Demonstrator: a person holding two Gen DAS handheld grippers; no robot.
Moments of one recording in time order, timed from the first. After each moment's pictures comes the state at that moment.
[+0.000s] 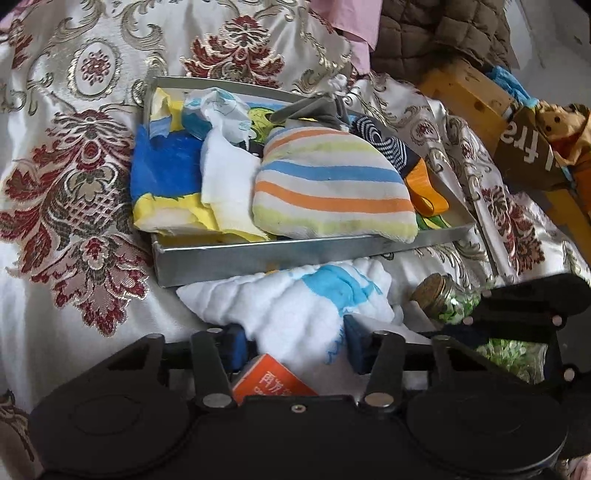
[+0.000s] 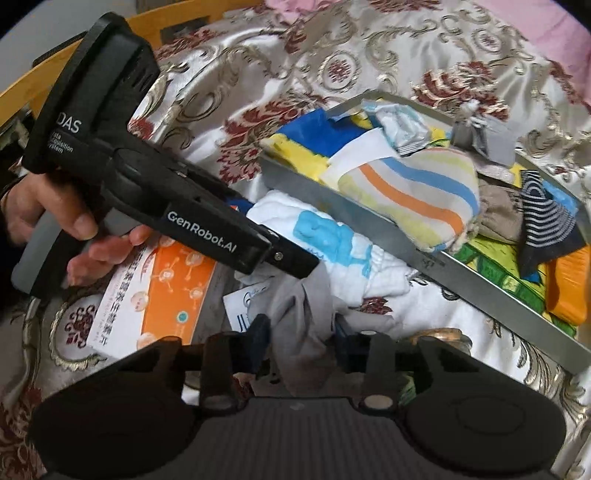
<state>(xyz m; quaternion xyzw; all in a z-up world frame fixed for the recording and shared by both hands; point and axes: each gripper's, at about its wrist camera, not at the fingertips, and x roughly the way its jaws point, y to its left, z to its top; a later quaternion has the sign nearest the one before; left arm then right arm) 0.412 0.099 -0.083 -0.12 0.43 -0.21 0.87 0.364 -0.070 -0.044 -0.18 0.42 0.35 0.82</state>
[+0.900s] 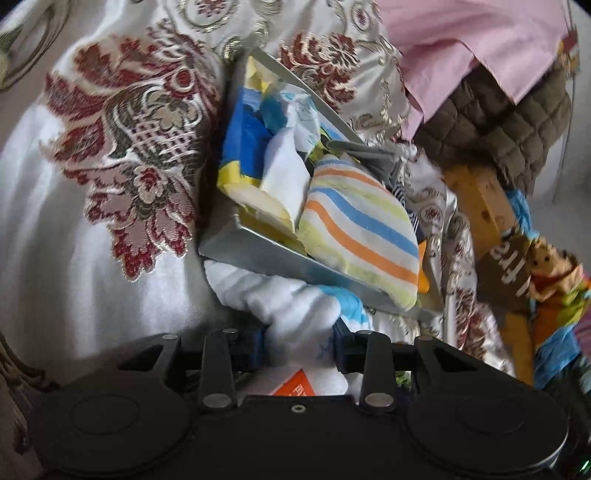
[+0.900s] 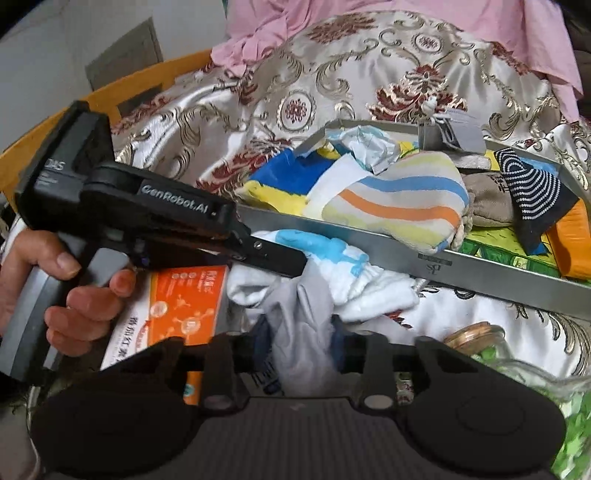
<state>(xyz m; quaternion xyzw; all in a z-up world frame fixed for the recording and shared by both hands) 0.412 0.150 -0.108 -0.37 0.43 -0.18 0.80 0.362 -0.070 -0.058 -0.06 0.37 0.31 0.87</state>
